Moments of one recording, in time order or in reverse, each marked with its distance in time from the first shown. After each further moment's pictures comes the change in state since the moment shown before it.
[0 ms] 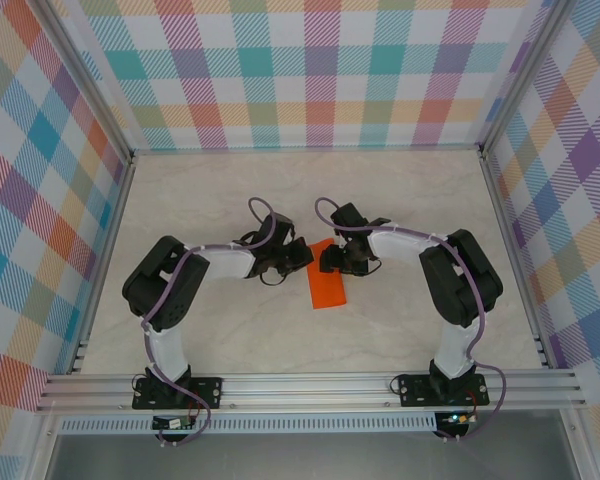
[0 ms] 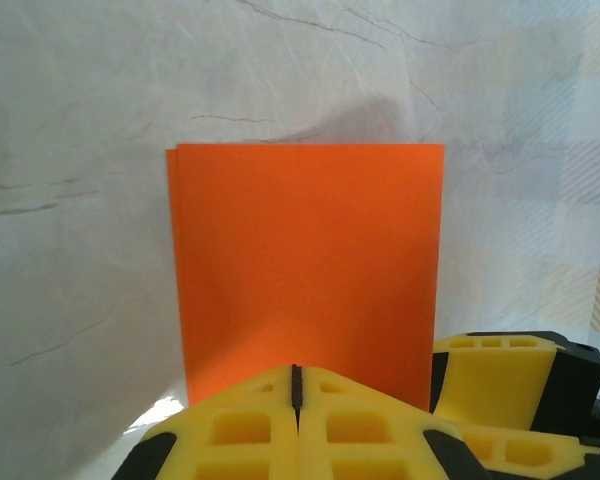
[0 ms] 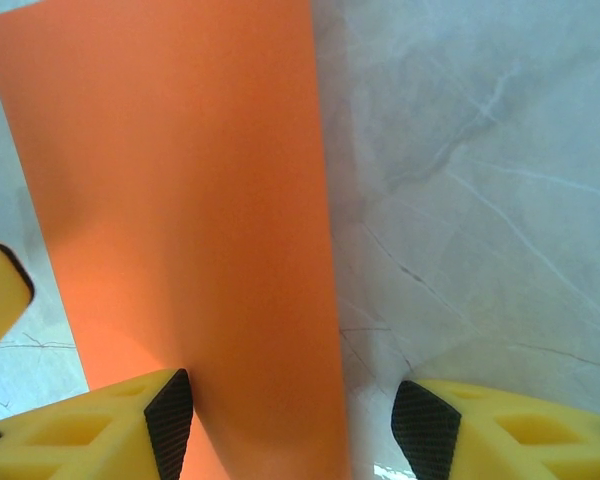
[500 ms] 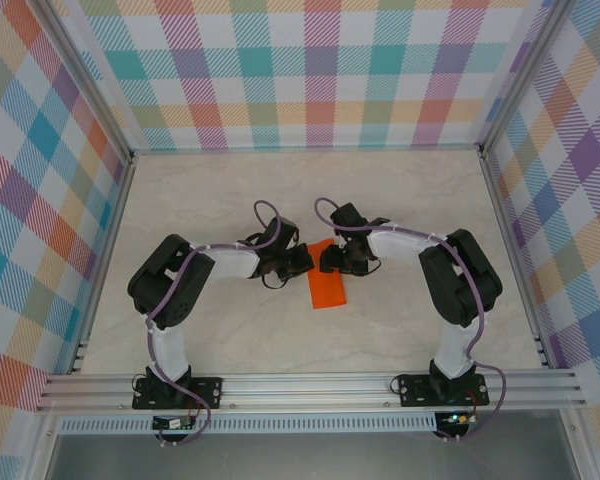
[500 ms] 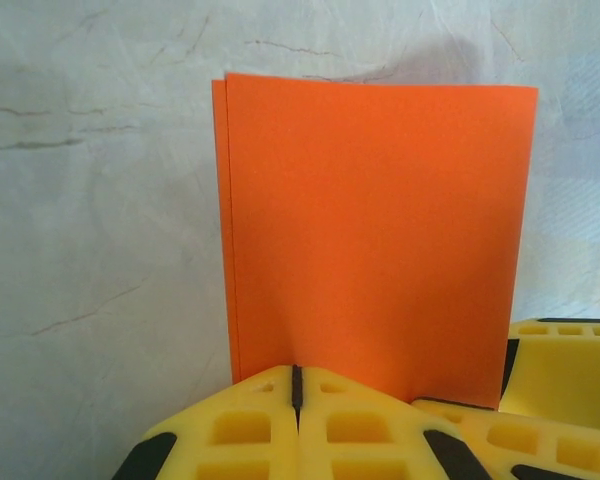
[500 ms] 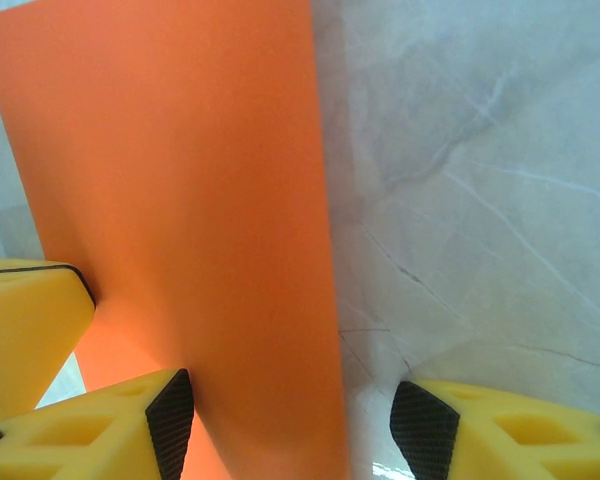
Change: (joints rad) left arm -0.016 0.027 0.015 -0.078 -0.026 0.023; right arm 0.001 0.002 0.003 -0.005 0.003 -0.001
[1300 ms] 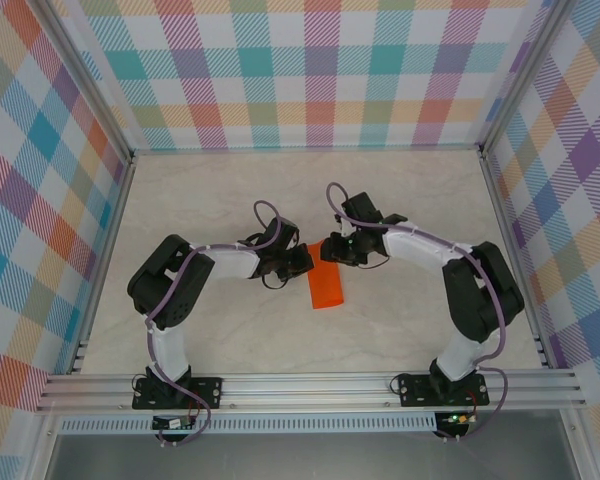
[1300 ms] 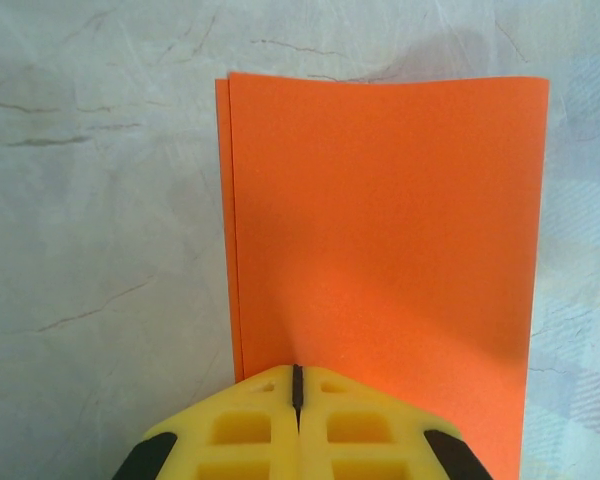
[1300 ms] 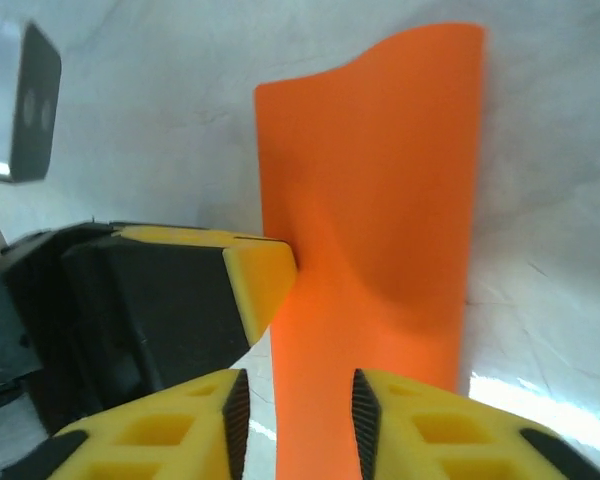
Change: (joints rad) left arm -0.002 0.000 -0.003 -0.007 -0.008 -0.001; right arm -0.040 -0.146 -0.008 0.070 -0.201 0.006
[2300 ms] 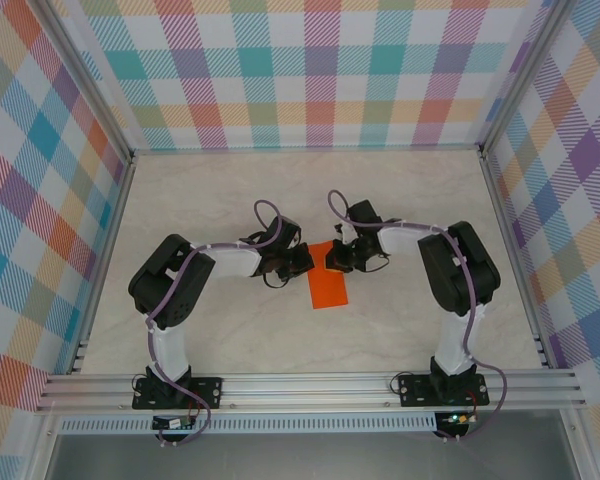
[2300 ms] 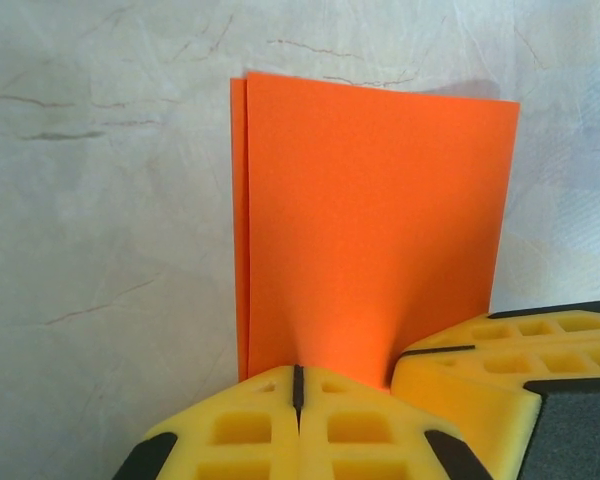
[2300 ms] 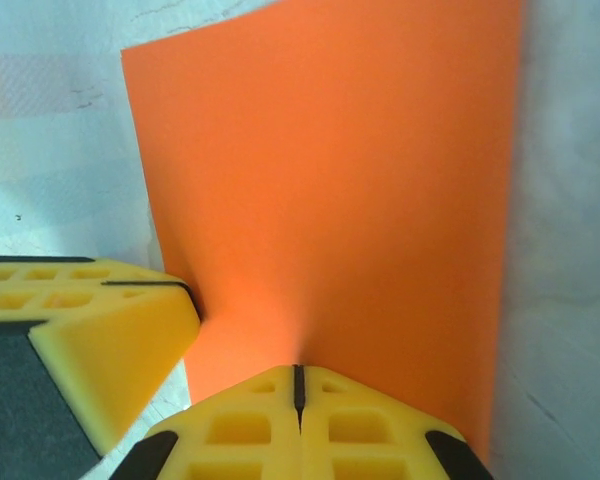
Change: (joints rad) left arm -0.003 0.008 0.021 -0.051 -0.022 -0.026; right arm -0.095 0.181 -0.045 0.122 -0.185 -0.069
